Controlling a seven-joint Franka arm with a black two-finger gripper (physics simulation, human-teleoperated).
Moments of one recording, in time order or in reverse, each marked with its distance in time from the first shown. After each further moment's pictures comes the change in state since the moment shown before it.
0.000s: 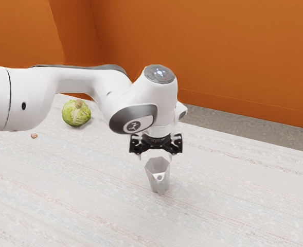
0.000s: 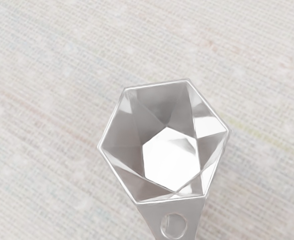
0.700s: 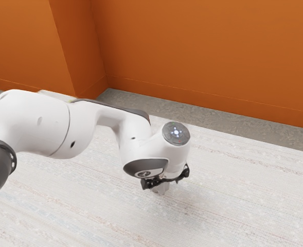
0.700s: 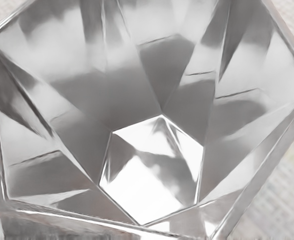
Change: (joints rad) arm -0.052 0.223 0.044 -0.066 0.170 0.280 -0.509
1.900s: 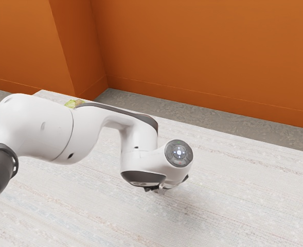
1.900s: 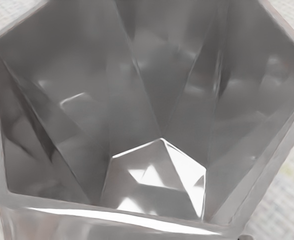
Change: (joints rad) arm -0.017 0.005 0.000 -0.032 0.228 0.019 -0.172
